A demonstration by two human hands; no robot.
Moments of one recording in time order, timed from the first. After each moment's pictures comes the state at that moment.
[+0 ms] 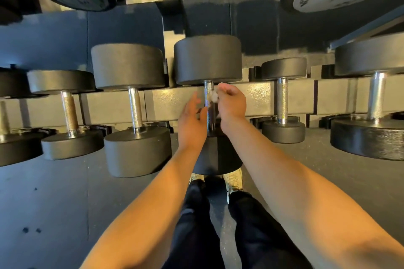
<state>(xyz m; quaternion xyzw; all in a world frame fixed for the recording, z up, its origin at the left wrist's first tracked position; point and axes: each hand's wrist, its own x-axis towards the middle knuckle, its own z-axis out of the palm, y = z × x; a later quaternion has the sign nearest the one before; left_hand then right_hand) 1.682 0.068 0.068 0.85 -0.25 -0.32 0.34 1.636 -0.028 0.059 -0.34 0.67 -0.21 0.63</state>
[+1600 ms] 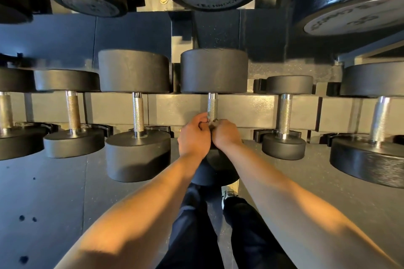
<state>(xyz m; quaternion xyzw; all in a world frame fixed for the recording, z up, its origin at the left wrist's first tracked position) 1.679 0.058 0.062 0.88 -0.14 -0.37 0.26 1.620 -0.015 0.046 -0.67 0.55 0.20 0.46</state>
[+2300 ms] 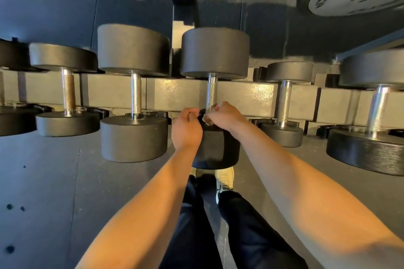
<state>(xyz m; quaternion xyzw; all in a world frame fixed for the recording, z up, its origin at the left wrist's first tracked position) 1.669 0.091 0.042 0.88 -0.05 -0.34 0.34 1.606 -0.020 0.052 -0.63 0.51 0.18 0.55</state>
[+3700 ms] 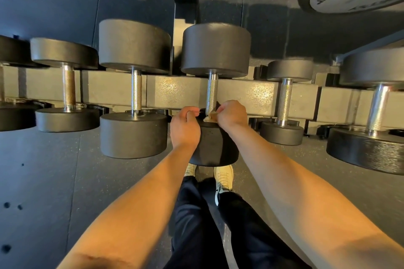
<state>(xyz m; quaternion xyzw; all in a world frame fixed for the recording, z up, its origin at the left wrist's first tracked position) 1.668 0.100 0.040 0.86 -0.08 -0.31 0.39 1.600 -0.011 0.027 -0.67 0.59 0.11 0.44</state>
